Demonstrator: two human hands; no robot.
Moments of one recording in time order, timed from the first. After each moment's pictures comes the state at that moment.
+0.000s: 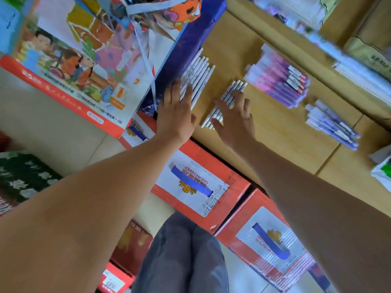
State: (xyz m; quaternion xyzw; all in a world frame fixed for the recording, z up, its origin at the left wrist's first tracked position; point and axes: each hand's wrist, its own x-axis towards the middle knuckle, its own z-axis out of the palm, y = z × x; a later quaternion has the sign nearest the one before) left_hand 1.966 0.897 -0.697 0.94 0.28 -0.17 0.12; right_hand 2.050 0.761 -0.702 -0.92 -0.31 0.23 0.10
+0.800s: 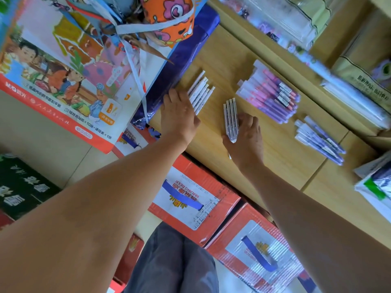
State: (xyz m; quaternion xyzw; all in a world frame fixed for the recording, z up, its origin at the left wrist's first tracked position) left_hand 2.010 0.893 -0.700 0.93 0.32 -0.13 0.12; right_hand 2.066 0.728 -0.702 -0.94 -0.19 0.23 0.18
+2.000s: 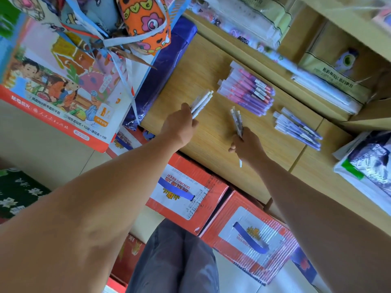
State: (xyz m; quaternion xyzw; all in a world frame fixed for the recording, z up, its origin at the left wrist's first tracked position) left_hand 2.015 0.867 -0.668 0.89 0.28 -0.22 0.28; right_hand 2.078 0.682 -0.680 -0.86 -0.02 0.41 0.29
